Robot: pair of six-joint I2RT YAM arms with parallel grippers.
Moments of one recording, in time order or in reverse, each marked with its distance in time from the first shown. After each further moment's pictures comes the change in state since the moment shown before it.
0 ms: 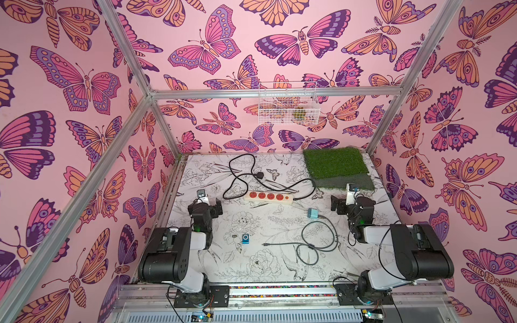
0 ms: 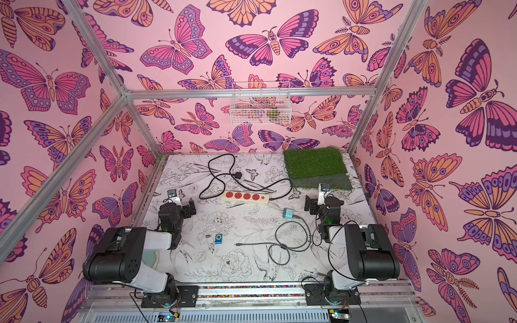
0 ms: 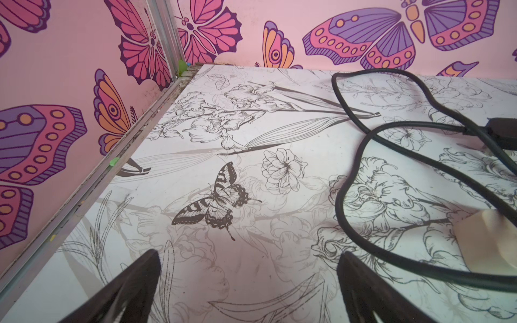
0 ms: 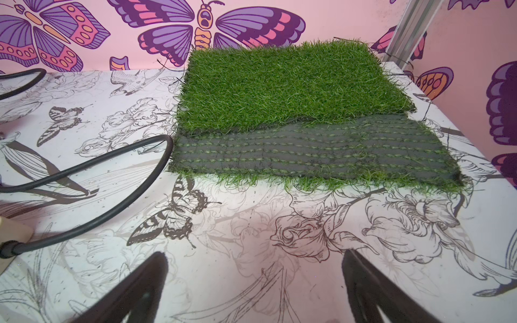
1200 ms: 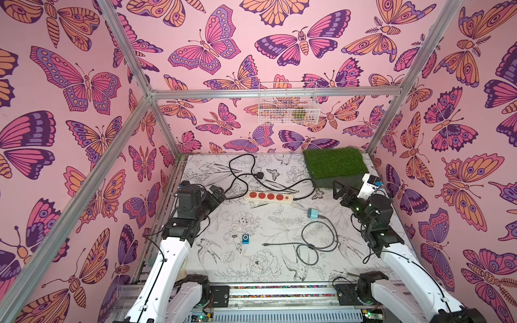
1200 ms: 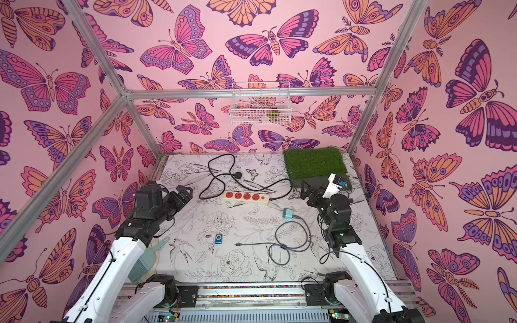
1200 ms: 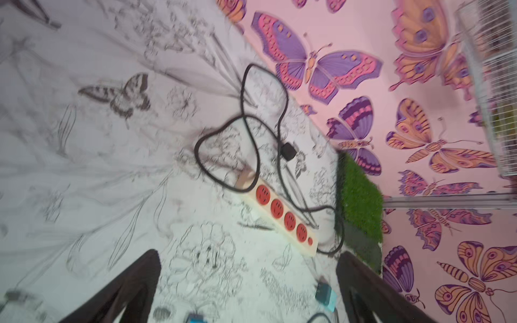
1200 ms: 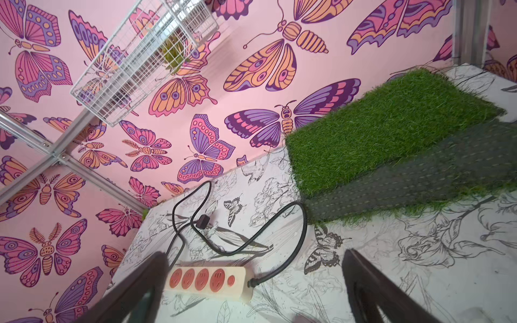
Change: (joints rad) left arm -0.092 -0.572 0.513 -1.371 0.282 -0.818; right arm 0.156 -0.628 0.128 -0.522 -0.047 0.555
